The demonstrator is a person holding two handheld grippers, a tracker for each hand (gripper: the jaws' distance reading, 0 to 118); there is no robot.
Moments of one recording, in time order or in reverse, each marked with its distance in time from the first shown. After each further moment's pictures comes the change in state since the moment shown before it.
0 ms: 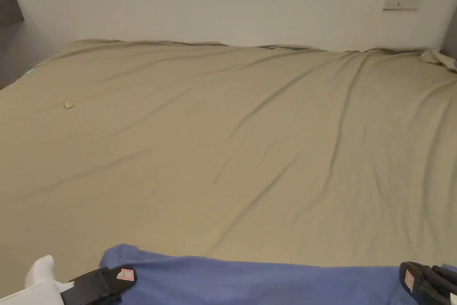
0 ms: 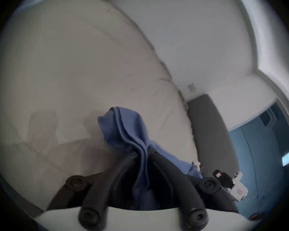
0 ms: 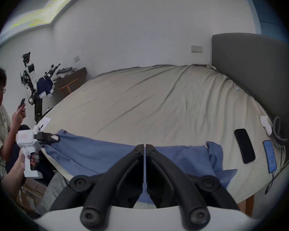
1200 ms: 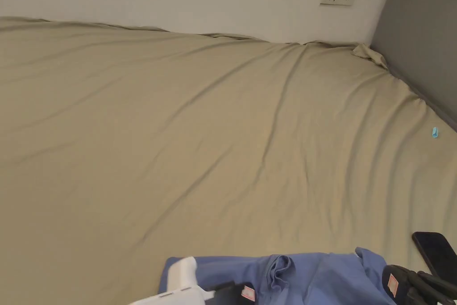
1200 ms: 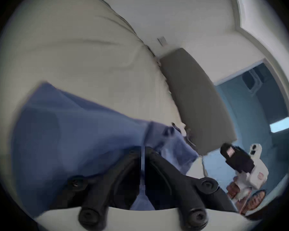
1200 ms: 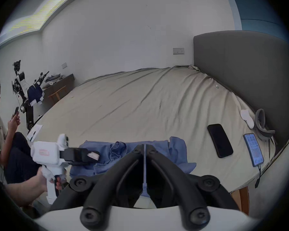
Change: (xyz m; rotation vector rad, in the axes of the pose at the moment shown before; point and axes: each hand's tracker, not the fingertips) left arm 0.120 -0.167 -0.208 -0.415 -0.277 -0.089; right arm 0.053 -0.011 0.046 0.028 -0.097 -0.057
